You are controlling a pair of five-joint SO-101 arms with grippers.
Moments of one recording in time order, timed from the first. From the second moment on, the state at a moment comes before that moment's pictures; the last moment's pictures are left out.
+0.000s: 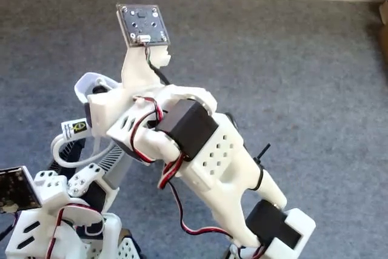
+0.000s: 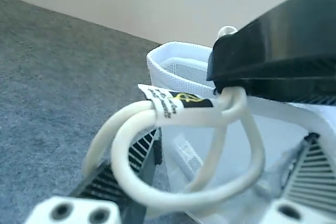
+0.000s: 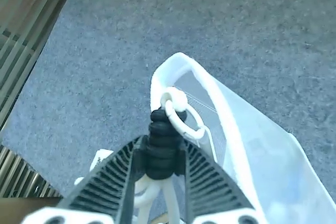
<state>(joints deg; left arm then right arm) -3.2 -104.1 47.8 81.6 23.0 -58.9 -3.4 -38.4 90.9 -34.5</state>
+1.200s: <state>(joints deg) -8.3 -104.3 46.4 84.9 23.0 -59.1 -4.2 -38.4 90.9 -41.2</state>
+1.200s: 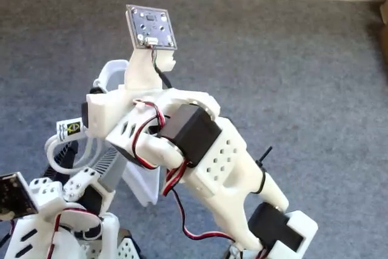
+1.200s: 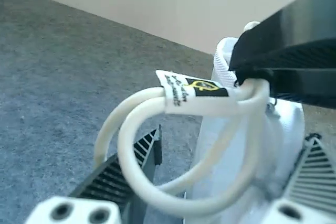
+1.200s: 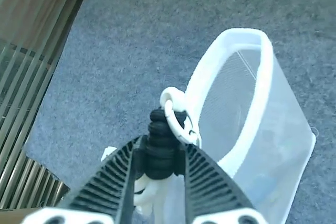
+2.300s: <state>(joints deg) -8.4 -104.2 51.9 82.2 20.7 -50.3 -4.2 -38.4 89.3 -41.3</state>
